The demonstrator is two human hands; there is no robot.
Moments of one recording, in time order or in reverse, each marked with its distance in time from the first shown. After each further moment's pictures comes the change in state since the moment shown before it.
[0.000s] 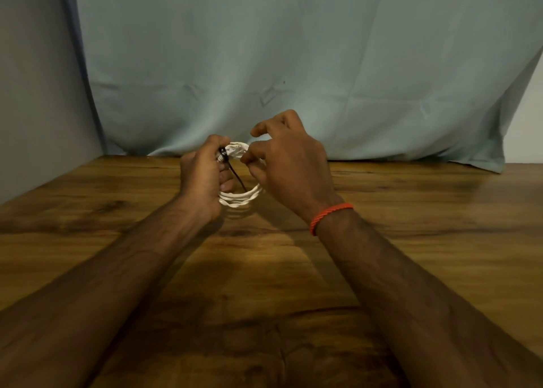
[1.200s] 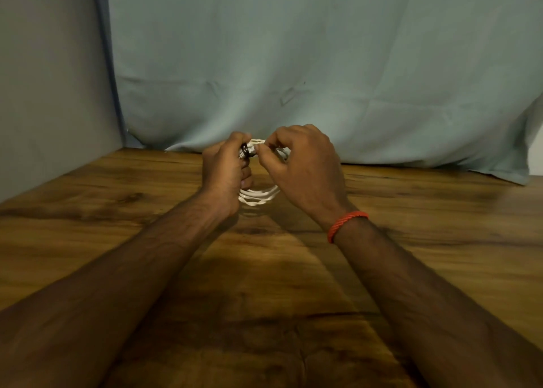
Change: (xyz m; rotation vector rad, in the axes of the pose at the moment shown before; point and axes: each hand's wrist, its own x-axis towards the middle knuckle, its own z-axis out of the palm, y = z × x) left_hand -0.004 0.000 0.002 0.128 0.063 0.151; right_hand 0.000 -0.016 0.006 0.339 0.049 0.225
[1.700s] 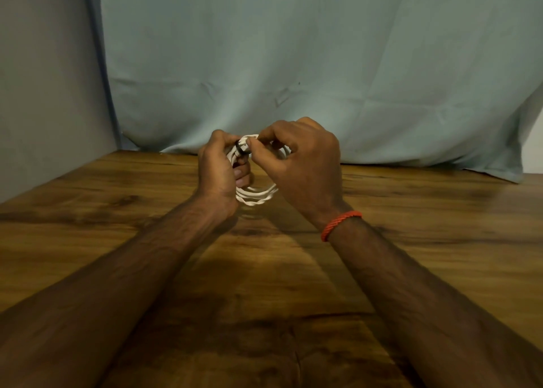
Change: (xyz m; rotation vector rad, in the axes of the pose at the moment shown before) left_hand 0.005 -0.004 -0.004 -0.197 -0.187 -0.042; right_hand 0.001 0.002 0.002 0.103 0.271 -0.172
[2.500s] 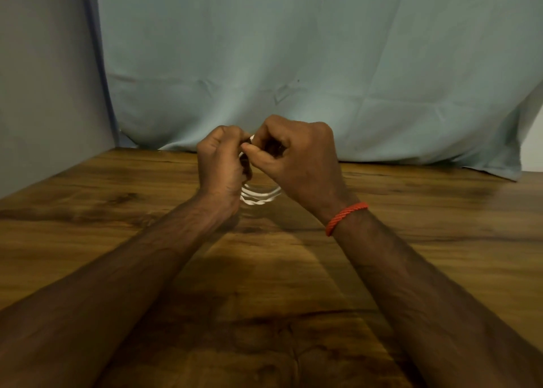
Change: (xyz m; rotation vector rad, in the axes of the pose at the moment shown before) left_hand -0.019 0.003 0.017 0.273 0.156 0.277; right_hand 0.007 0.004 -0.006 0.075 -0.128 -0.148
